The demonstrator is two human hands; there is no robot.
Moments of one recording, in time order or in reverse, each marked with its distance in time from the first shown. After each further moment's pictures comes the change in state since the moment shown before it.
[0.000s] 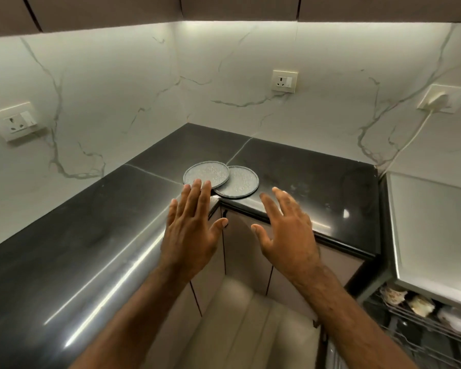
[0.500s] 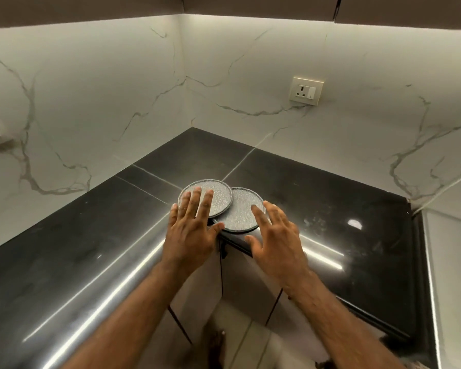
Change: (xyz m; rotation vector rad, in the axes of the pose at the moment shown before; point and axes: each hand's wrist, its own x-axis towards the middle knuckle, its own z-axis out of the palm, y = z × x) left_hand 0.164 -0.054 0.101 0.050 -0.111 -0.120; right_hand 0.173 0.054 0.090 0.028 -0.108 -0.067
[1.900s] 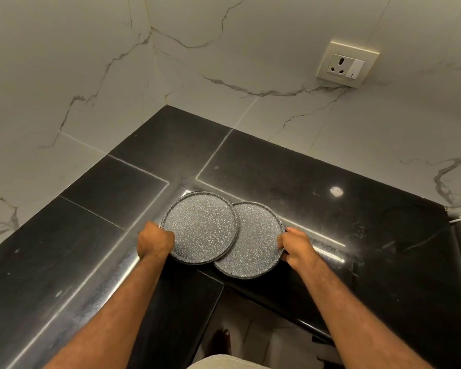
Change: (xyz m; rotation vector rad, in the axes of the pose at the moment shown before) left_hand 0.226 -0.212 0.190 -0.224 -0.278 -0.937; right_hand 0.217 0.121 0.201 1.016 -0.175 1.357
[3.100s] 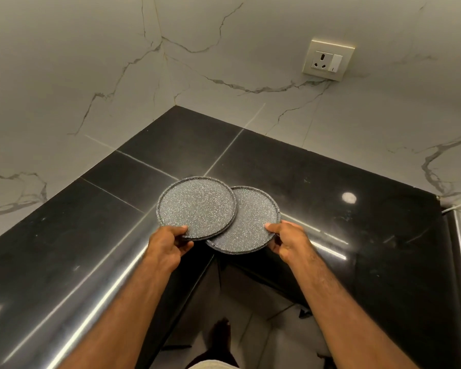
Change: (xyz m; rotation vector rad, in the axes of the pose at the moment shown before) left_hand -0.142 -0.011 -0.021 -1.117 -0.385 -0.342; right_hand -0.094 0.014 -0.046 0.275 -0.166 -0.007
